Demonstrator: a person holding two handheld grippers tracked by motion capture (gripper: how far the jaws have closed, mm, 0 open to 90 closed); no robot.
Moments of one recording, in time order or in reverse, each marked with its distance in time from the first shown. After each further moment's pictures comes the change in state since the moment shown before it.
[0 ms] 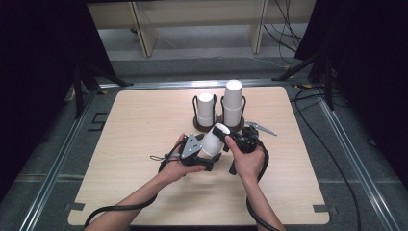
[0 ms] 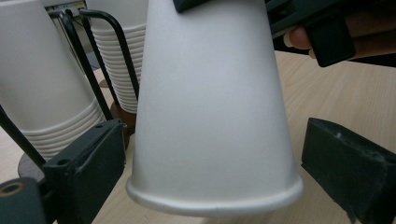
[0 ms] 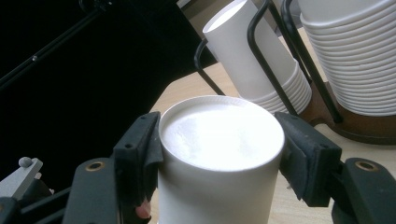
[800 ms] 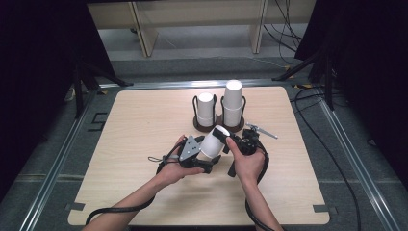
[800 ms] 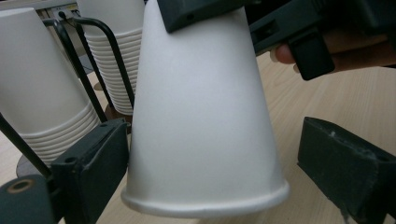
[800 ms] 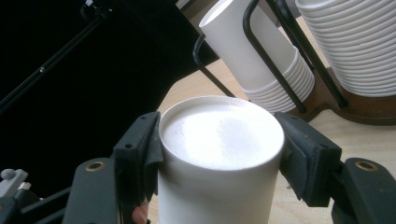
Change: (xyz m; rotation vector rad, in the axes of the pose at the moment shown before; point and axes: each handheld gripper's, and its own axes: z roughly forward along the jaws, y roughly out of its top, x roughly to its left) left arm -0.004 0.005 -0.011 -0.007 -0.021 0.015; right arm -0.003 -0.006 -0.001 -0.005 0.017 0.064
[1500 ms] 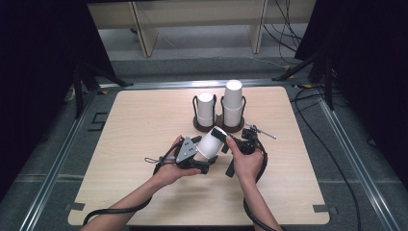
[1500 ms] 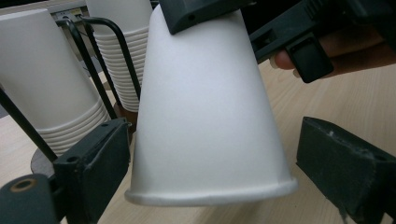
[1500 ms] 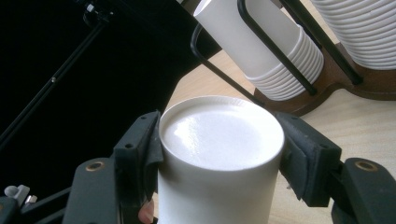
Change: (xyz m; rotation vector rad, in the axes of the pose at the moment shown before) left arm 0.004 -0.007 -0.007 -0.001 0.009 0.018; right arm -0.005 -0.002 0.005 0.023 0.037 0.107
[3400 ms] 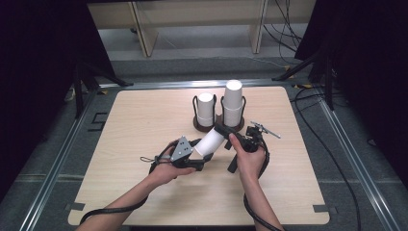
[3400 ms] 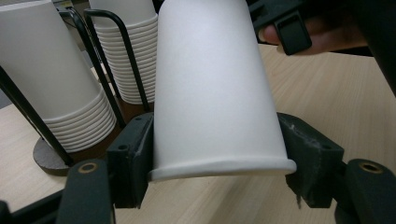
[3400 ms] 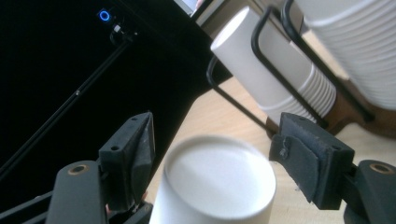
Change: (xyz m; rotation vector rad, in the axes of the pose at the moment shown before) left arm 0.009 0.000 -0.012 0.019 -0.039 -0.012; right arm -0.004 0.010 -0.005 -0.083 0.076 -0.017
